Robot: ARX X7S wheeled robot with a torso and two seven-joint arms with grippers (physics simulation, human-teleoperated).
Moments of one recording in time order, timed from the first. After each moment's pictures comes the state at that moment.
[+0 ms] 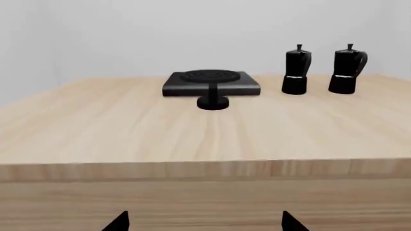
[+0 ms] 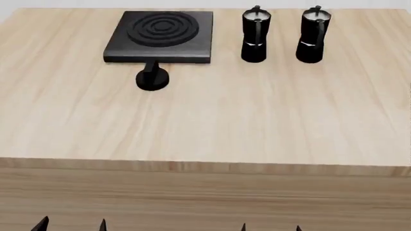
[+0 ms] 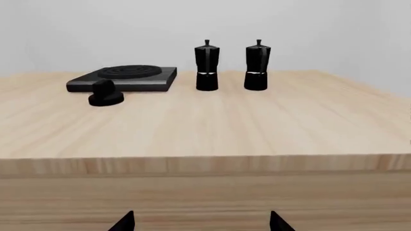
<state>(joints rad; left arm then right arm) -0.01 -0.05 0.06 -0.02 -0.04 0.02 -0.05 0.01 0.04 -0.05 0.02 0.05 0.00 0.07</state>
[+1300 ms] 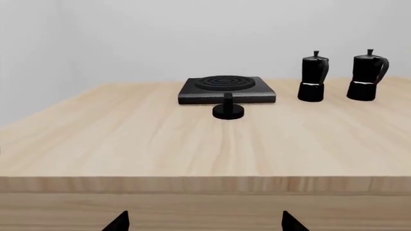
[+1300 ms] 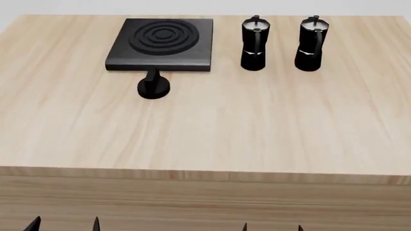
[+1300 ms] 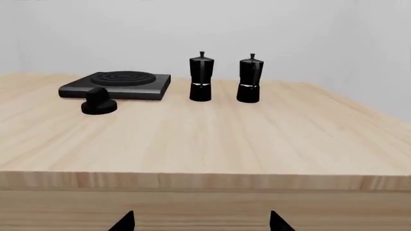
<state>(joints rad) -0.02 -0.12 0.14 -0.03 -0.09 0.02 -0.18 0.02 0.12 -0.15 0.05 0.08 -0.03 0.19</state>
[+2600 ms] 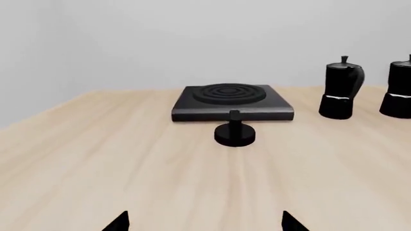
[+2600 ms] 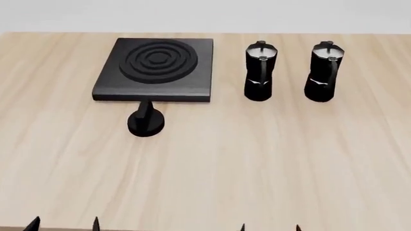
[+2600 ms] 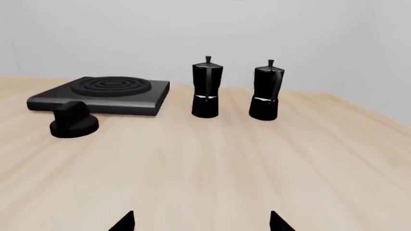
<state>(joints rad) -0.02 -0.15 0.19 -0.03 -0.13 0.03 -0.23 0.04 0.16 -0.21 0.08 0.10 -0.05 0.23</state>
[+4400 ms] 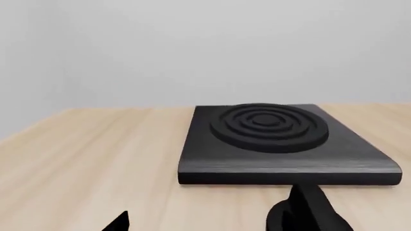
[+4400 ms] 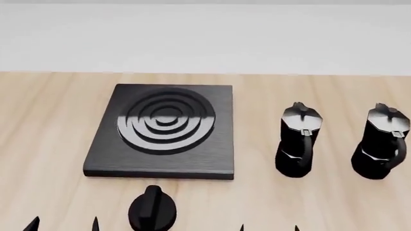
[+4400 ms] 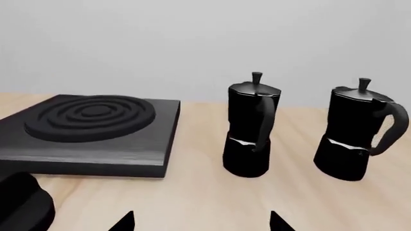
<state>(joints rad) -0.04 -0.19 0.24 -0.04 -0.16 0.04 -0.28 0.05 0.19 -0.27 0.11 0.14 -0.08 0.28</state>
